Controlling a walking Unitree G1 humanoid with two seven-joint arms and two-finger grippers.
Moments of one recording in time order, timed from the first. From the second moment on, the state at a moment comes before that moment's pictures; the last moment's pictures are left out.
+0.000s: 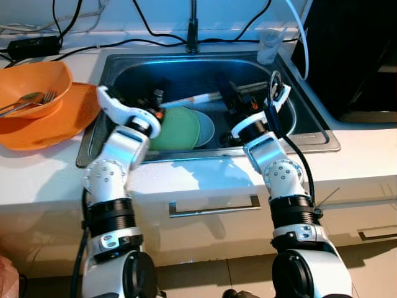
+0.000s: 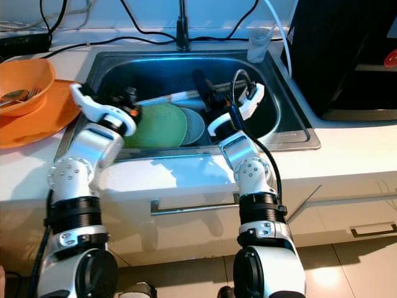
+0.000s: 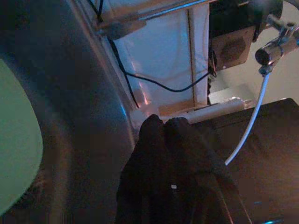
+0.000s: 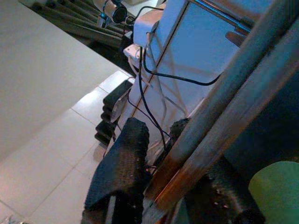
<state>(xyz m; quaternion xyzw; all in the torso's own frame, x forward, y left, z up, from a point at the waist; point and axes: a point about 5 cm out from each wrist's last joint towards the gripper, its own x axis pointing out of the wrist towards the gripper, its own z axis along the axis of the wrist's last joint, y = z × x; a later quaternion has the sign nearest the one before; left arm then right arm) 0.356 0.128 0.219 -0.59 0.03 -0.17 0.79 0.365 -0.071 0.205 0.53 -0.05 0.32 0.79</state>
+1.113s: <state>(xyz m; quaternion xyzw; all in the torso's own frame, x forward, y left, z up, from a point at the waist) 0.359 0.129 0.215 -0.60 0.04 -0.16 0.79 0.365 -0.070 0.207 0.55 -0.05 0.32 0.77</state>
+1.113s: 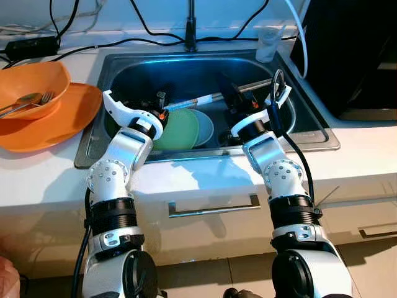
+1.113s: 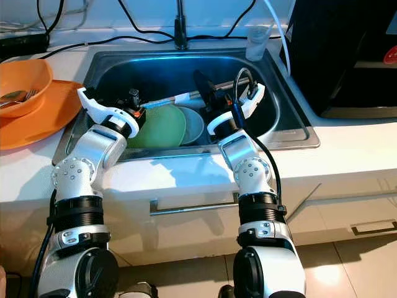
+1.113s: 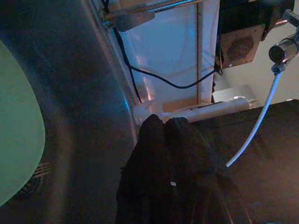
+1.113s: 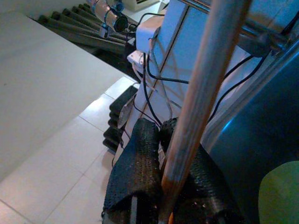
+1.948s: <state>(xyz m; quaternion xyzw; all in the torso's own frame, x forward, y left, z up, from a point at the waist) 0.356 0.139 0.194 -0.49 0.10 -0.14 0.85 0.367 -0.072 0.202 0.53 -0.05 0.29 0.79</state>
